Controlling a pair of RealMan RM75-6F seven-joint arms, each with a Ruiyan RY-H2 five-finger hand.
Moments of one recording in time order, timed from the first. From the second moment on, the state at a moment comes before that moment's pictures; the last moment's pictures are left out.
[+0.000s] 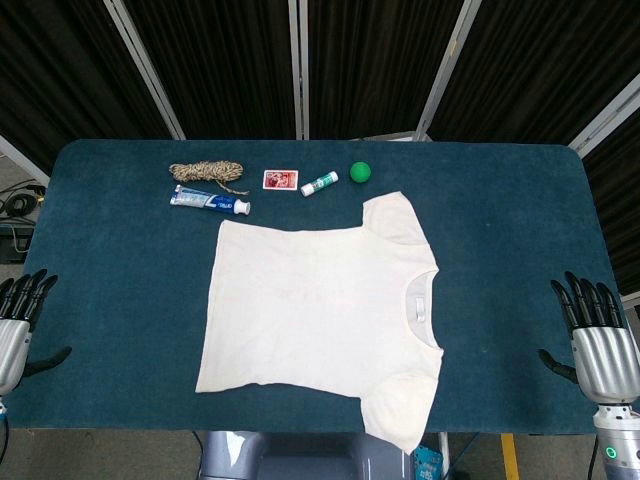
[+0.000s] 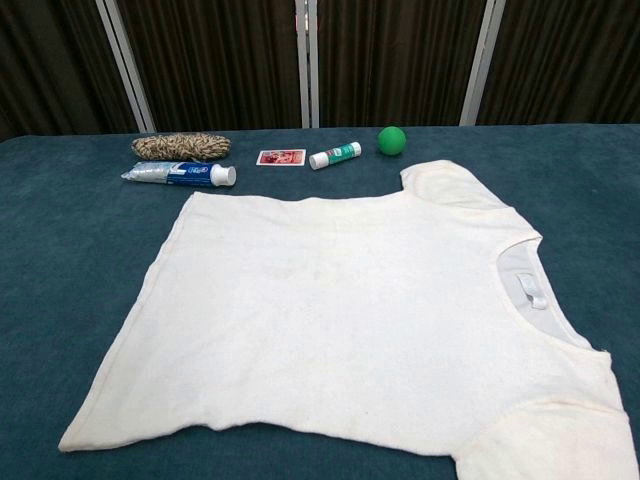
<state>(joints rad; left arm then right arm) -0.09 -1.12 -0.03 -1.59 1.53 1.51 0.04 0.07 -1.15 0.08 -1.57 -1.56 1.57 -0.13</state>
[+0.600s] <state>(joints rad) -0.09 -1.13 -0.03 -1.59 1.53 1.50 0.07 0.11 -1.15 0.02 -1.52 -1.63 1.48 -0.06</state>
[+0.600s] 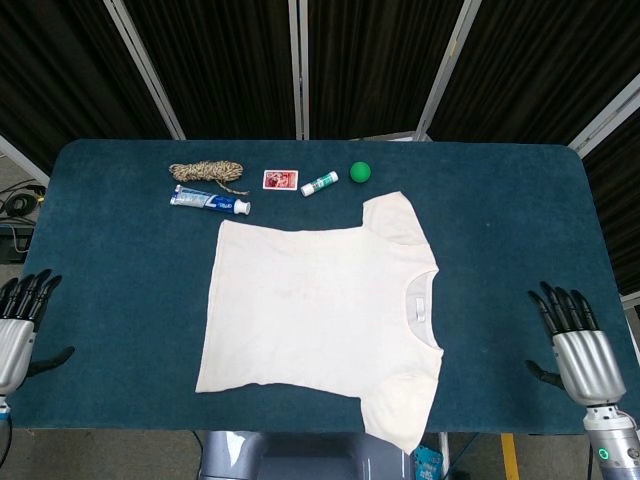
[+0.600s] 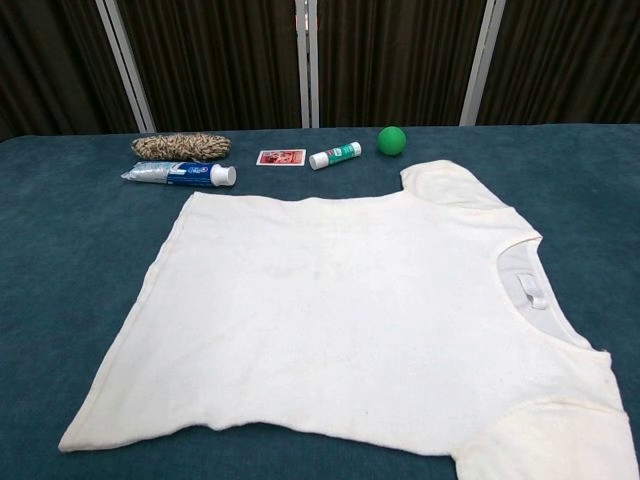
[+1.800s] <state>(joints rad) -0.10 -1.13 -0.04 -1.60 1.50 1.48 0.07 0.34 -1.55 -0.23 -0.80 -2.15 1.57 0.22</state>
